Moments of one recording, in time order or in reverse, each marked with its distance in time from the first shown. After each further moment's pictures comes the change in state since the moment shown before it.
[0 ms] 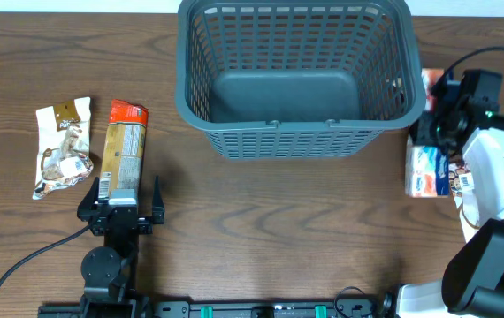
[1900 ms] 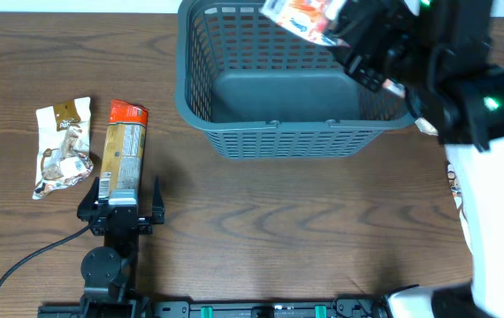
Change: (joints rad) left arm 0.000 0.000 0.000 0.000 0.001 0.000; right arm 0.548 -0.050 0.767 -0.272 -0.166 -0.674
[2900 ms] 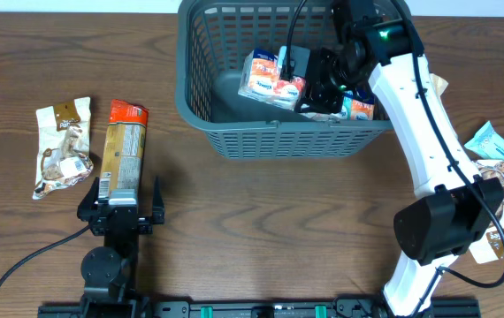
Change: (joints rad) left arm 0.000 0.000 0.000 0.000 0.000 0.000; right arm 0.000 0.386 0.000 -0.305 -0.162 -0.198
